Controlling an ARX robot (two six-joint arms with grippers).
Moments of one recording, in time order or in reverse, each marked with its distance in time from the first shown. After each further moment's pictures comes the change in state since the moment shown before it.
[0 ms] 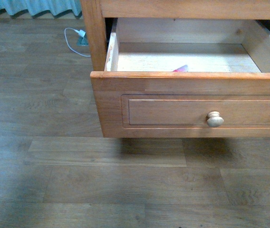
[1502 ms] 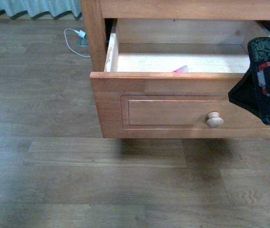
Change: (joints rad) left arm 0.000 -0.003 0.000 -0.005 0.000 0.000; right arm 0.443 0.876 0.347 0.013 0.468 0.012
